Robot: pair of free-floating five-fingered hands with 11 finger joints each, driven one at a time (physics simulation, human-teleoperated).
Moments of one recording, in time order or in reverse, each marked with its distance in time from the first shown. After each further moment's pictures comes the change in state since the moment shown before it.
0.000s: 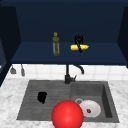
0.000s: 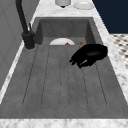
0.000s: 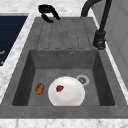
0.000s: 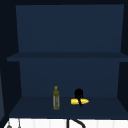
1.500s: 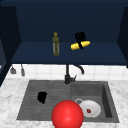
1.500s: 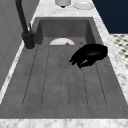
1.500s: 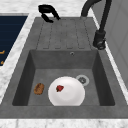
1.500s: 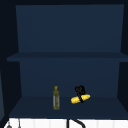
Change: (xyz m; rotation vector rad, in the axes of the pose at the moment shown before) left hand 0.000 0.000 0.000 0.000 0.000 0.000; right hand 0.003 0.013 0.113 -0.337 0.163 0.088
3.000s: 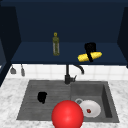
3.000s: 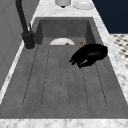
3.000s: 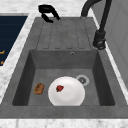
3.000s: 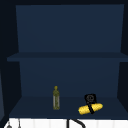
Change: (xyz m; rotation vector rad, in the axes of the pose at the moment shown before) left hand 0.000 0.000 0.000 0.000 0.000 0.000; right hand -0.083 0.054 0.246 0.005 -0.015 -0.049
